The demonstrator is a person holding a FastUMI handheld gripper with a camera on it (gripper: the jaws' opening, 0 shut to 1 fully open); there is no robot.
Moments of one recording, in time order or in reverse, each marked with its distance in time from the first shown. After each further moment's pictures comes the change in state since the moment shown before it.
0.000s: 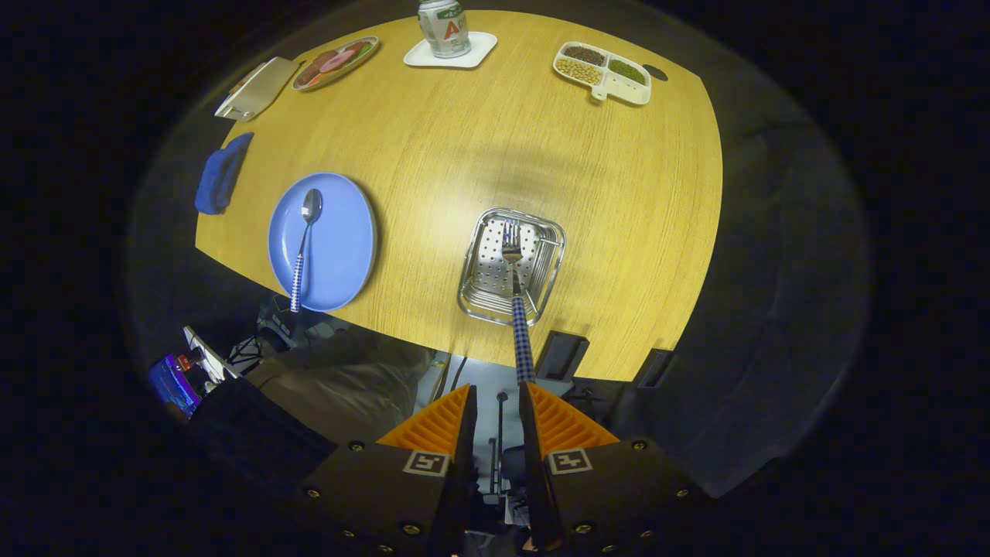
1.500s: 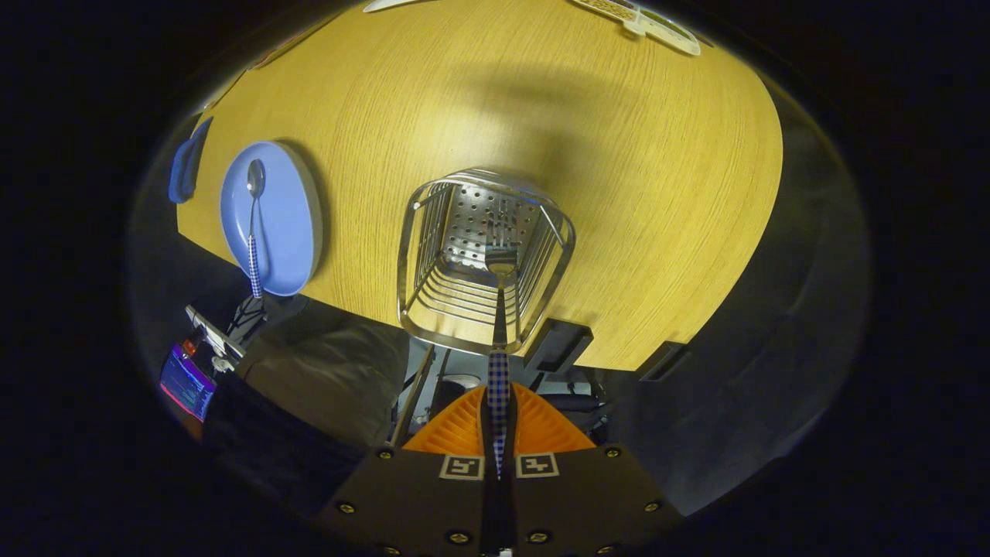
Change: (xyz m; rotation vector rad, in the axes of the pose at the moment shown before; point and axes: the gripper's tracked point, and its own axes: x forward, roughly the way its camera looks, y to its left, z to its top) arm 0.061 -0.042 0.016 -0.017 0.360 0.026
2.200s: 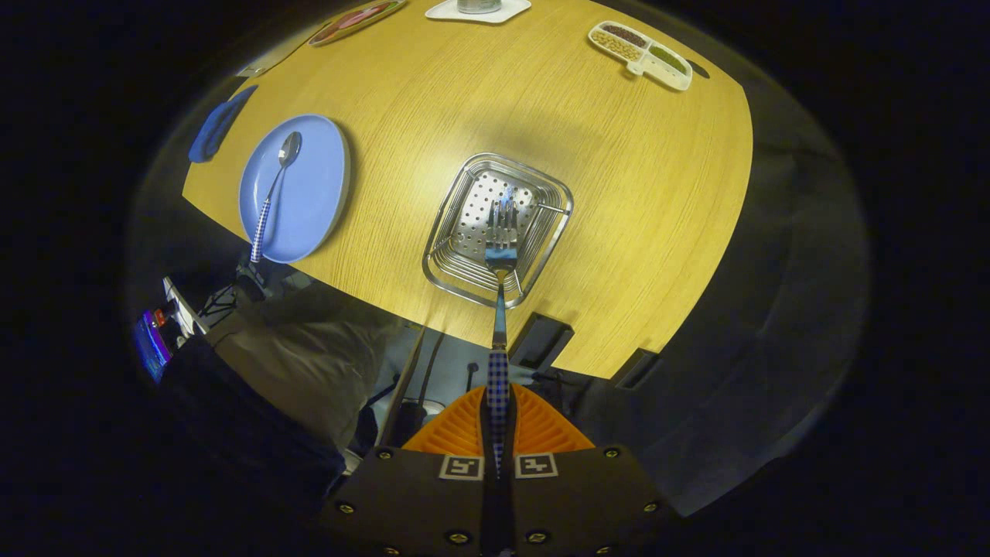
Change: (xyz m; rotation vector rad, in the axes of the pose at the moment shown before) arm -0.007 0.008 -0.037 -0.088 -0.154 -0.077
